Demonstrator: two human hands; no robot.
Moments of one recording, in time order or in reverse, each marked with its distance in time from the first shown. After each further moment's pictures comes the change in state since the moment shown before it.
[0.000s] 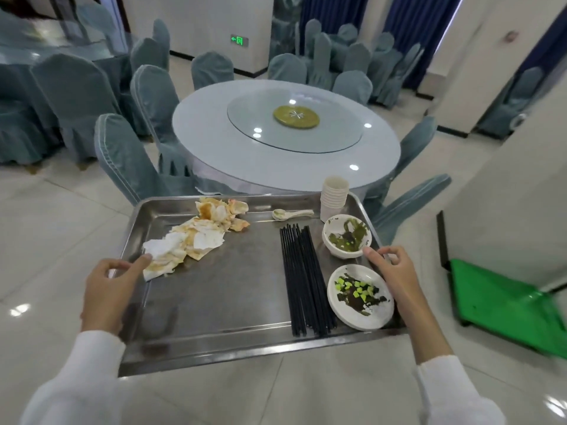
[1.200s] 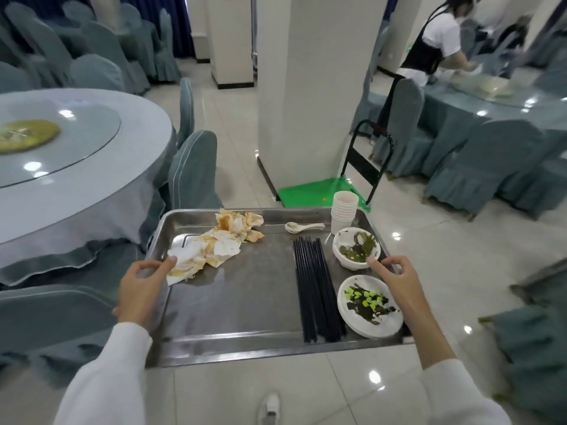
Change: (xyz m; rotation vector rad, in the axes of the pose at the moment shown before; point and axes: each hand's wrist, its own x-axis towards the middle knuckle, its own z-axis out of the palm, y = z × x) left_hand -0.385 0.075 0.396 0.126 -0.783 0.257; right_hand -0.171 0.303 -0.450 0.128 0.668 0.334
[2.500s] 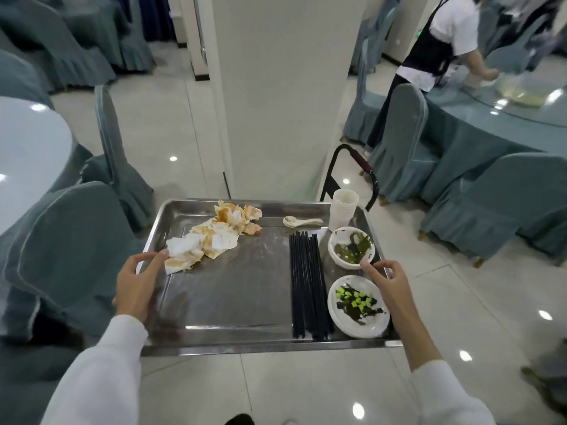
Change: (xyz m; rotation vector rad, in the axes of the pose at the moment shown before) left_hand 0.267 0.207 0.532 0.000 0.004 -0.015; right_hand 0.619 -0.034 -0.088 0.063 -0.018 0.029
